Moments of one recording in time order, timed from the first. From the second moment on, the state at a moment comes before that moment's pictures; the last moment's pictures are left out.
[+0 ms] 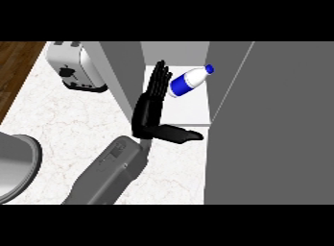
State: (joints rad) left arm -0.61 0.02 -0.50 -0.98 0.63 0.30 -0.60; right arm 0.96 -0.09 0.21 -2.46 -0.14 0.37 -0.21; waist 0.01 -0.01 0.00
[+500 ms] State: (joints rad) left arm -0.33 0.13 -0.60 -1.38 0.61 0.30 -0.50; right arm 0.97 -0.18 0.23 -2.46 -0.07 0.46 -0.25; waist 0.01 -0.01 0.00
